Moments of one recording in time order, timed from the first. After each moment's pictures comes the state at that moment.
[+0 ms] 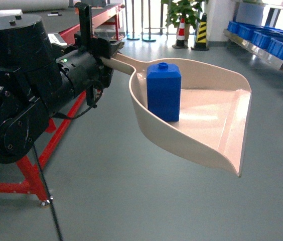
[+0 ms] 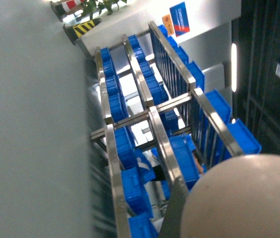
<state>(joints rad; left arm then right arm) -0.27 2.20 1.10 1.28 0.15 -1.39 0.00 0.57 0.06 0.50 0.00 0.01</state>
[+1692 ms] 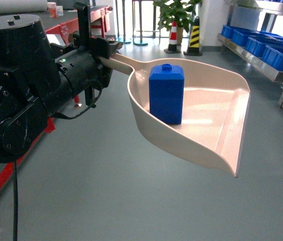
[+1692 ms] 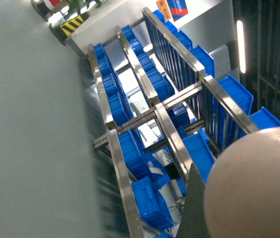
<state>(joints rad) -0.27 2.20 1.10 1.28 0.15 -1.39 0.00 0.56 0.06 0.50 0.00 0.01</state>
